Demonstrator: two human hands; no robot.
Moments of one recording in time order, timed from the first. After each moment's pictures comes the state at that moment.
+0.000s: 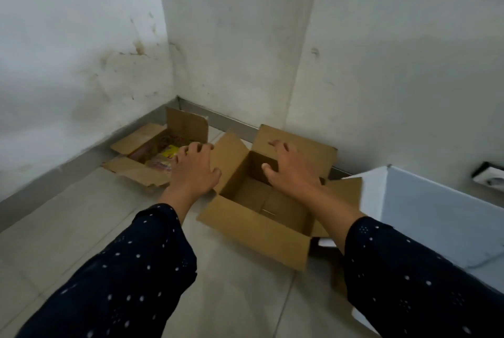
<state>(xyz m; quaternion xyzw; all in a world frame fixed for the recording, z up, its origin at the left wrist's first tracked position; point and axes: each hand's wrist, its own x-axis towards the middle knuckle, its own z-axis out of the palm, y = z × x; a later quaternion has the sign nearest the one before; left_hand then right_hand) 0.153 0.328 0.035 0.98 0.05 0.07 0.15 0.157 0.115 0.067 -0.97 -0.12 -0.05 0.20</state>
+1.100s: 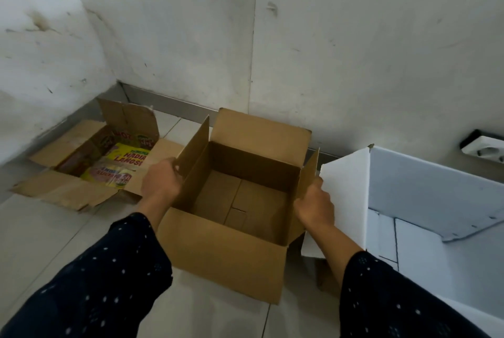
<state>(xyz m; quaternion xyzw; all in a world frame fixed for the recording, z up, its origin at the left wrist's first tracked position) 0.266 0.295 -0.065 0.97 0.14 0.06 0.21 0.207 0.003 -0.064 -0.93 0.26 0.02 0.28</state>
